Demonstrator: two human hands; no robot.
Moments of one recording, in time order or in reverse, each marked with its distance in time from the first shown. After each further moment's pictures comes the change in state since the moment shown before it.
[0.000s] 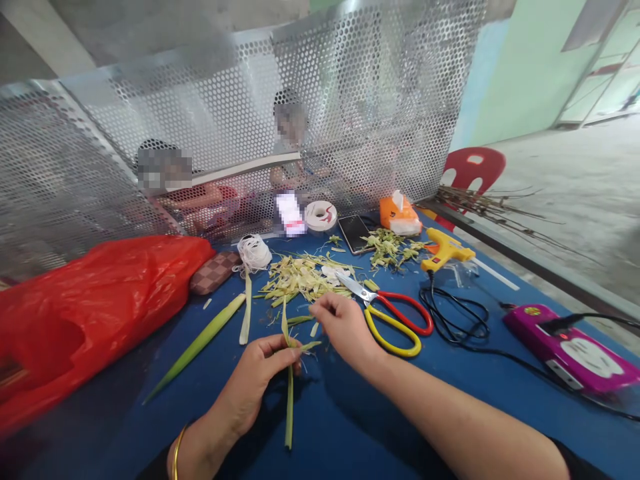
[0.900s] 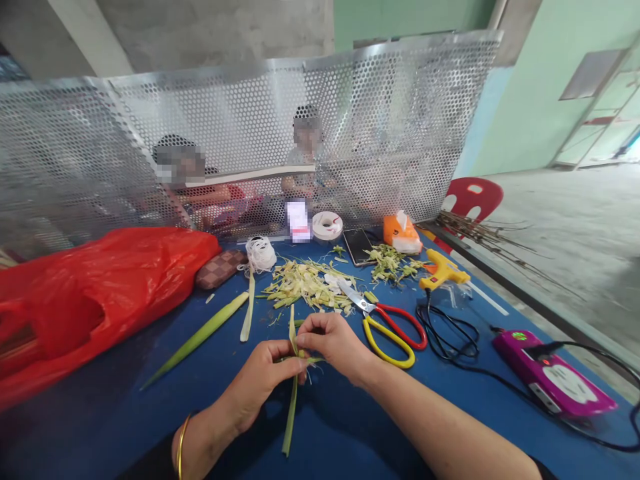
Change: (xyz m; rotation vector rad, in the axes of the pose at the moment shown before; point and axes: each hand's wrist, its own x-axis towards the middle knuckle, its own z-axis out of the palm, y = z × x) left_hand -0.008 0.002 0.004 0.011 -0.094 0.033; right_hand -0.011 -0.014 0.007 0.284 -0.418 0.164
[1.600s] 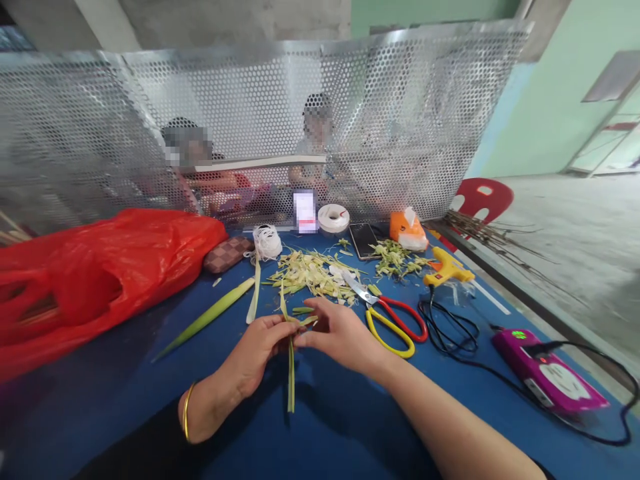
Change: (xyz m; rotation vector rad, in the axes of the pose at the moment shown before) left_hand 0.007 -0.002 -0.009 -0.210 0.119 -0.028; right_hand -0.012 -0.001 -0.009 -0.344 -0.018 -0.114
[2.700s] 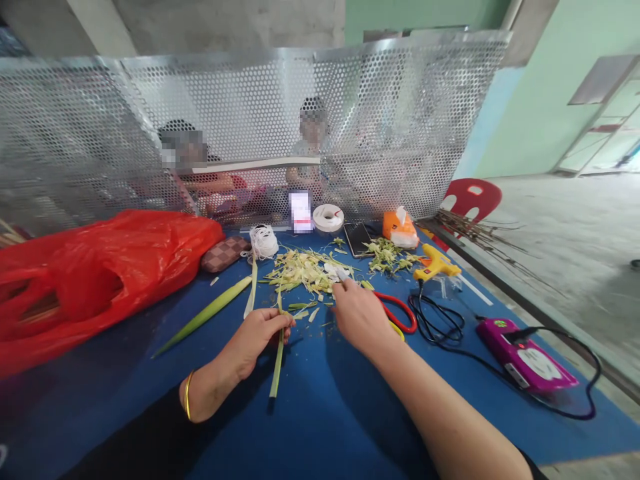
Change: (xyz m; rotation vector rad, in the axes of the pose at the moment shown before) left_hand 0.010 -0.003 -0.007 0.161 0.051 -0.005; right_hand -0.007 -0.009 -0.029 -1.339 0.181 -0.010
